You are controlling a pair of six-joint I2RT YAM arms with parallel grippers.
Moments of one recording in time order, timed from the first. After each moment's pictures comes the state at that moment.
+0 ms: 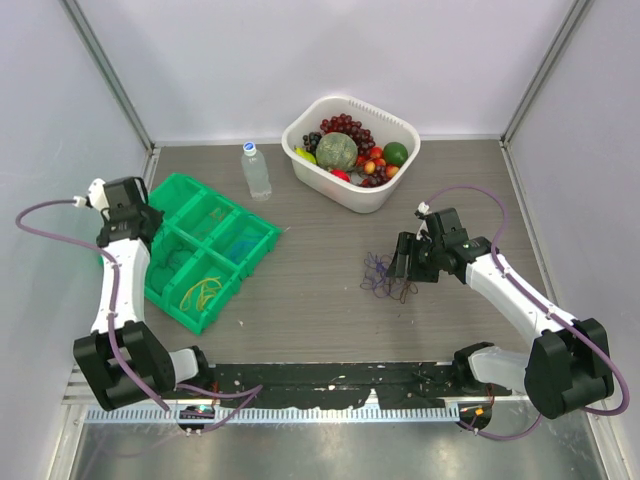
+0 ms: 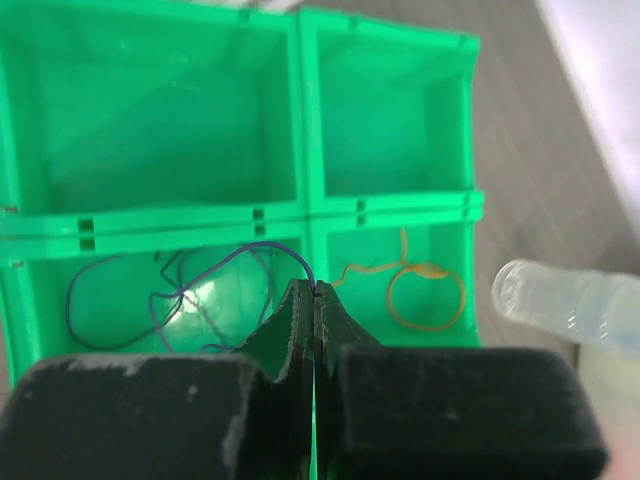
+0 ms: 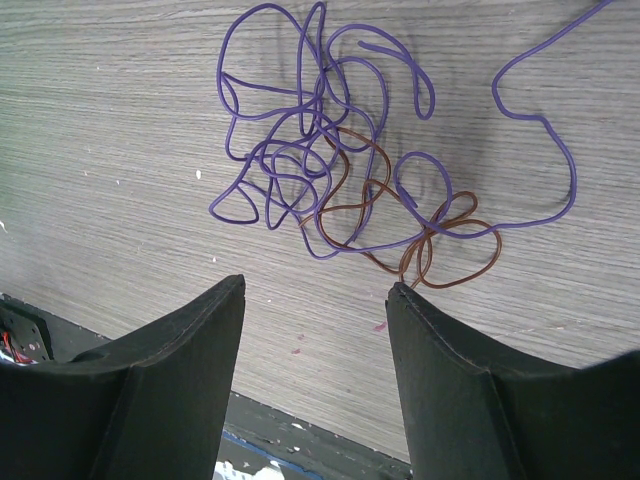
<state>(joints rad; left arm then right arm) 0.30 1.25 1.06 -0.46 -0.22 -0.70 0.31 1.18 0.77 -0.58 -0.25 0.44</state>
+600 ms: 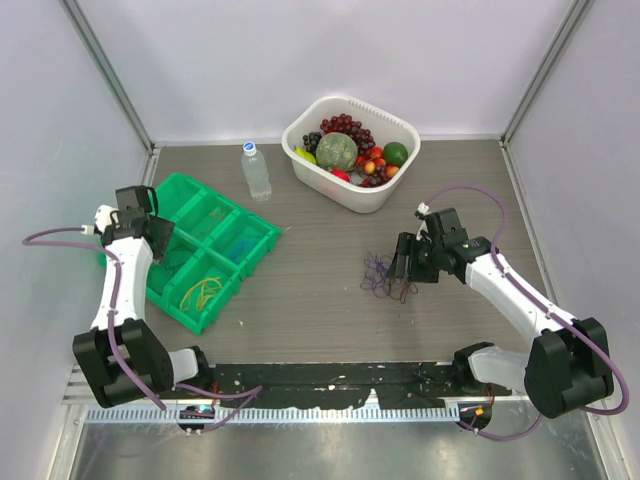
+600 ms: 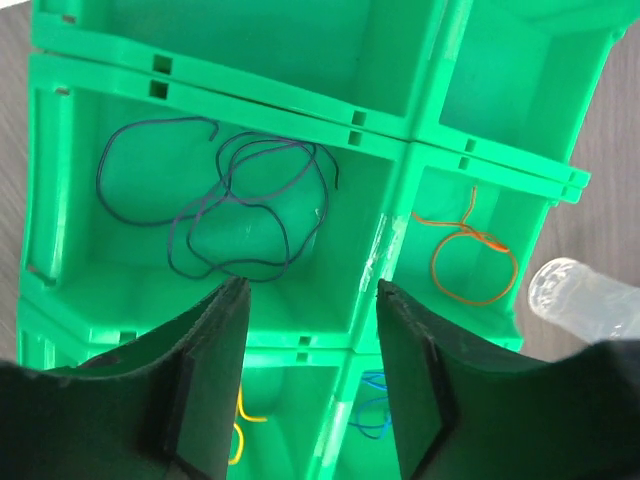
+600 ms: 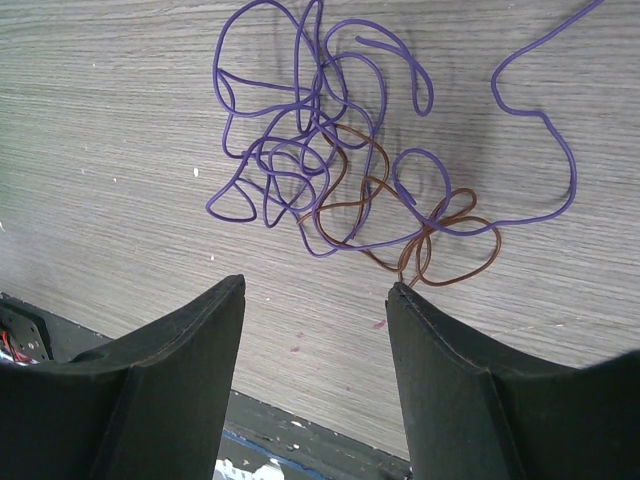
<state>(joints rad) 0.27 1.26 1.00 -0.68 -0.26 -0.96 0.31 1.19 0.77 -0.59 -0.25 0.44</state>
